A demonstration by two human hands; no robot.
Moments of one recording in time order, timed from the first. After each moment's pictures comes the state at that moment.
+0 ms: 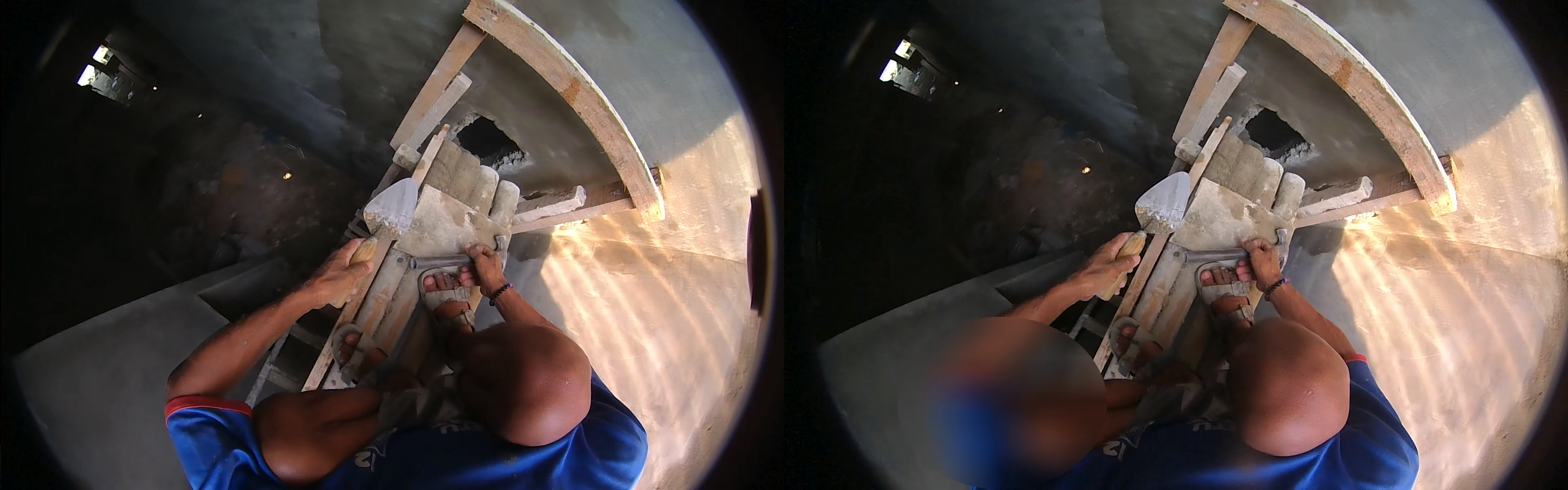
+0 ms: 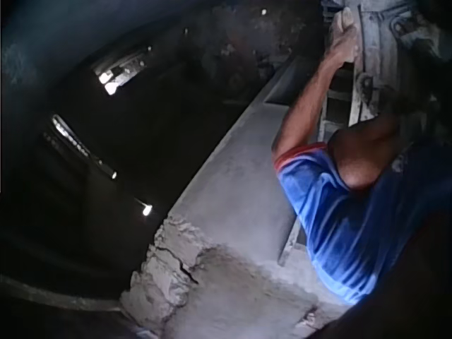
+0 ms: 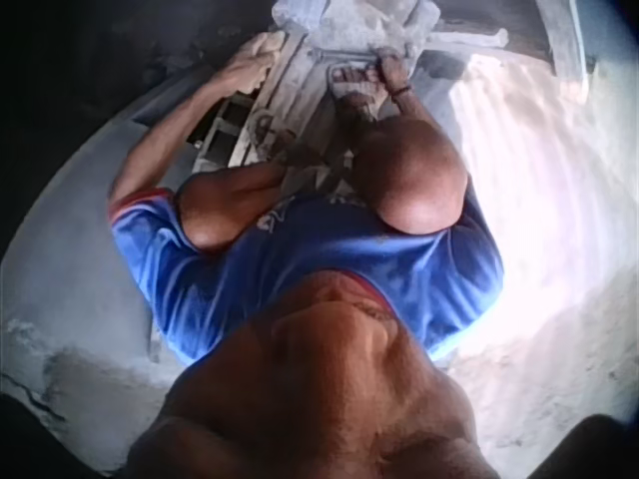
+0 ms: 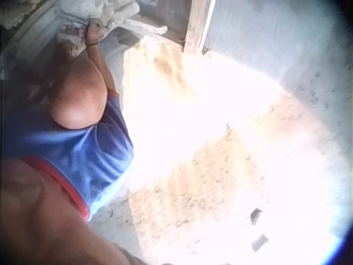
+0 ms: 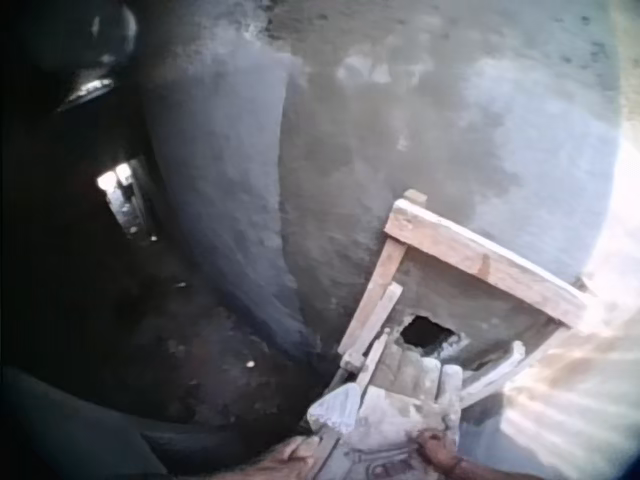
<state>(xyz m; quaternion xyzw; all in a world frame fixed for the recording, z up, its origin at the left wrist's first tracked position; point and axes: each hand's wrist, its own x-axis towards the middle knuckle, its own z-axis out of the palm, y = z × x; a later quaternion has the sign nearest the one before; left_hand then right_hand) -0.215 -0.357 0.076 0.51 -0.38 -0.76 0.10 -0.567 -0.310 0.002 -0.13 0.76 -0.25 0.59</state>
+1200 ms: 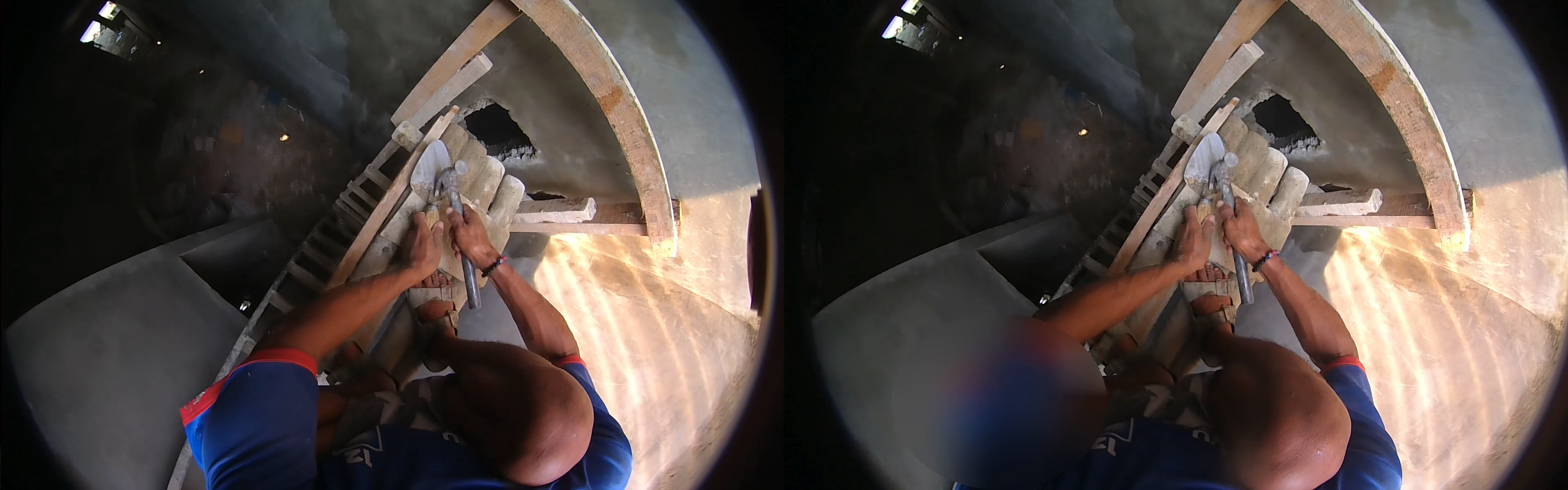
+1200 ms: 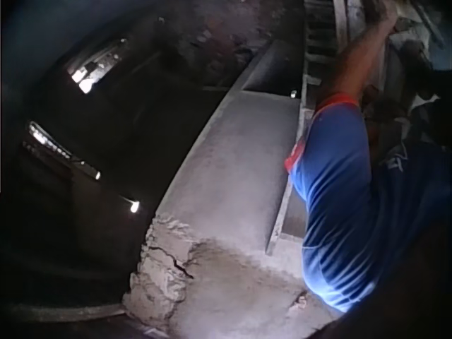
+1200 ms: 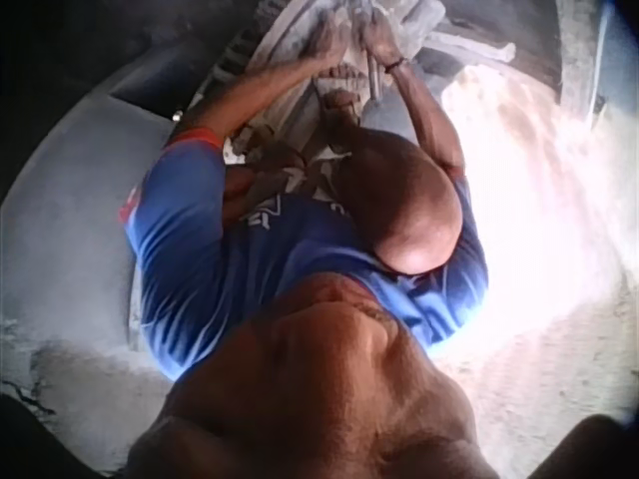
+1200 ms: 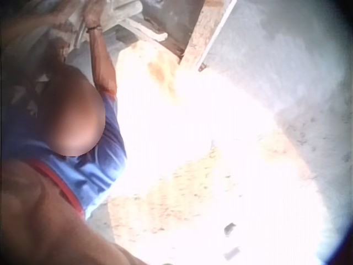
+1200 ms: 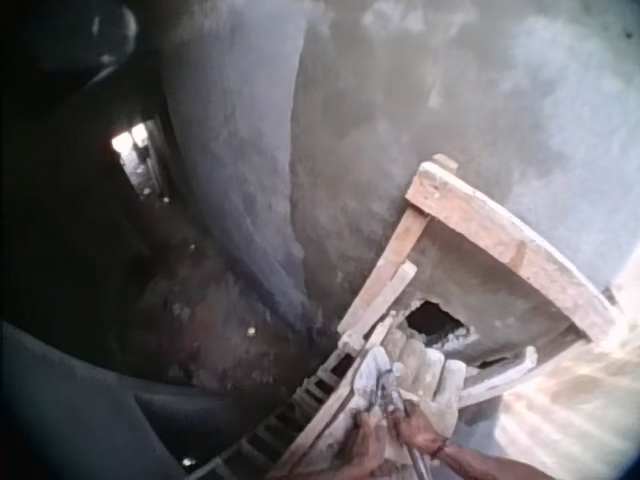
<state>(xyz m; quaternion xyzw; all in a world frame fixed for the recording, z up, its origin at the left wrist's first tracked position) -0.428 -0.344 -0.041 0.66 -0.45 -0.54 0.25 -0.545 -0.387 0.014 -0.38 0.70 -0.14 0.59</state>
